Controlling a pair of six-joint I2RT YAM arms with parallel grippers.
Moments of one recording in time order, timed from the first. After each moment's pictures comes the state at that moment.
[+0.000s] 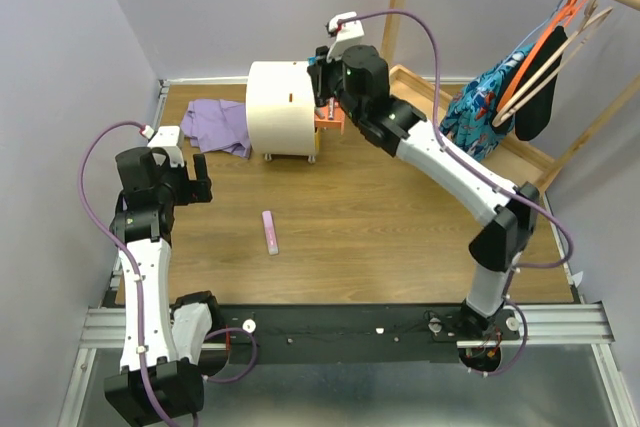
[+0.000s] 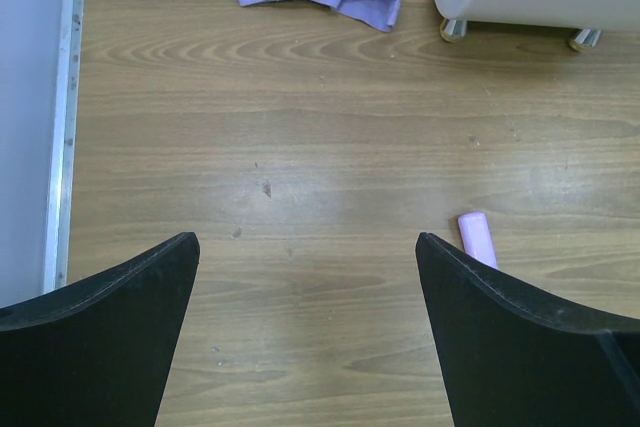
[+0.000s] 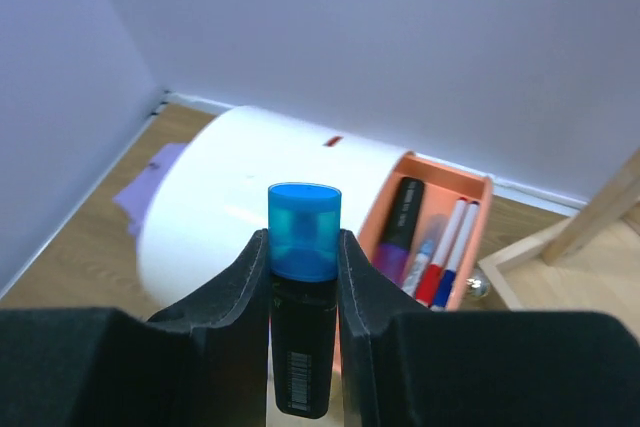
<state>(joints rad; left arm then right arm) 0.23 0.84 0.90 -0.63 0.25 0.08 0.81 1.79 1.85 -0.13 0.32 0.10</state>
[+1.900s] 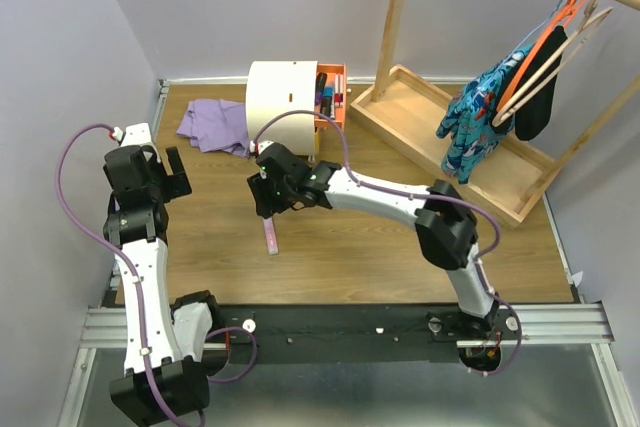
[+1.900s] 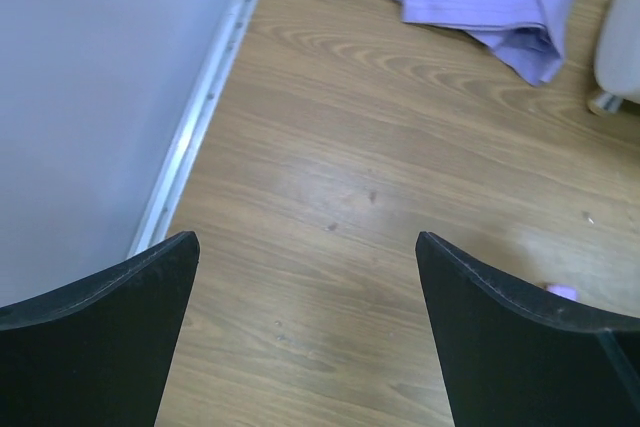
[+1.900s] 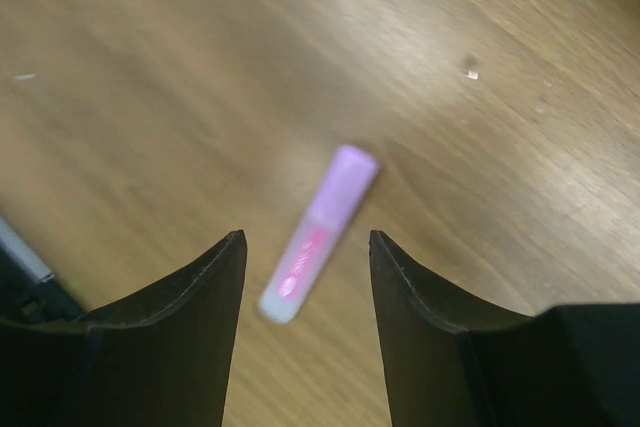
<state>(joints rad) 0.29 0.84 0.94 -0.64 -0.02 0.00 1.05 2.07 1.73 -0.43 -0.01 0.38</state>
